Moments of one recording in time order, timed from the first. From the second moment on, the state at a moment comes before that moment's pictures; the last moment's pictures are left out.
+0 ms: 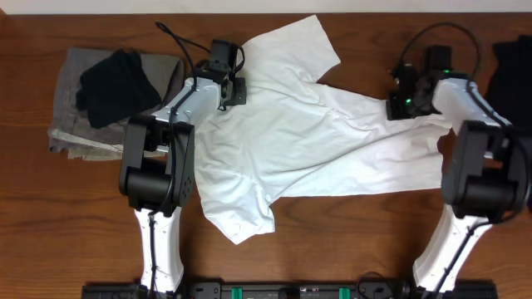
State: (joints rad) left arm -0.24 2.22 1.56 -0.46 -0.03 -0.22; right arm -0.11 2.15 1.48 -0.63 -0.23 -0.20
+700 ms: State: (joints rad) left arm -0.24 2.22 1.56 -0.47 -0.04 -0.22; right arm -0.14 2.27 1.50 -0.08 0.01 -0.05
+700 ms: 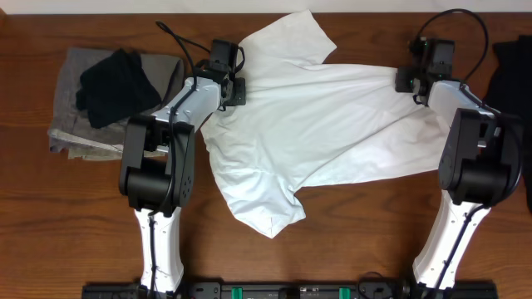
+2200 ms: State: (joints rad) left arm -0.23 2.10 1.54 -0.46 -0.06 -0.20; right arm -0.36 1.75 1.00 -0.48 0.00 0.28
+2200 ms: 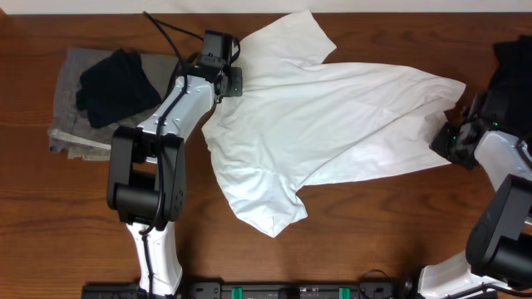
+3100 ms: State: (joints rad) left arm -0.23 2.10 1.54 -0.48 -0.06 -0.20; right arm -0.62 1.71 0.87 -0.57 0.19 0.49
